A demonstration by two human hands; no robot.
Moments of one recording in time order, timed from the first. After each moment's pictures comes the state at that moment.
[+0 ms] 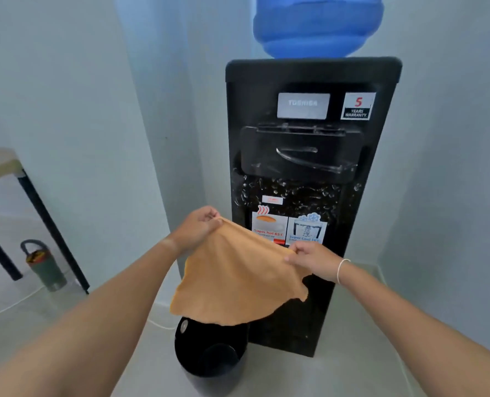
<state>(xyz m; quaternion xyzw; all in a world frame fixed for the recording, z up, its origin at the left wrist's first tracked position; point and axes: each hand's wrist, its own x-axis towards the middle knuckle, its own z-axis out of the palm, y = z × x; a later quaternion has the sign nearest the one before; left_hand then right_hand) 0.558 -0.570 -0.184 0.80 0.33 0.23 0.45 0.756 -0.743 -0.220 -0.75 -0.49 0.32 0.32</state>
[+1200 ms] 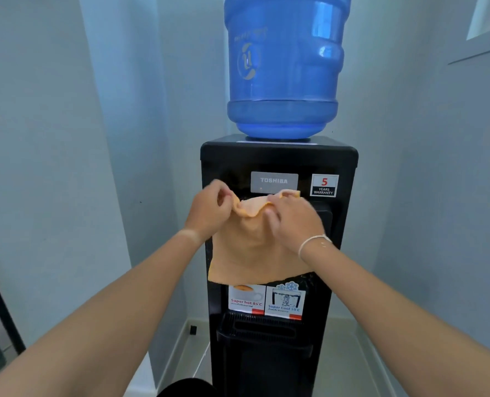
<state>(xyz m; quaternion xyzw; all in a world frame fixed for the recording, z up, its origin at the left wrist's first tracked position) 0.672 -0.542 -0.047 0.83 0.22 0.45 0.26 0.794 -0.682 -0.048 -0.79 -0.51 -0.25 0.22</state>
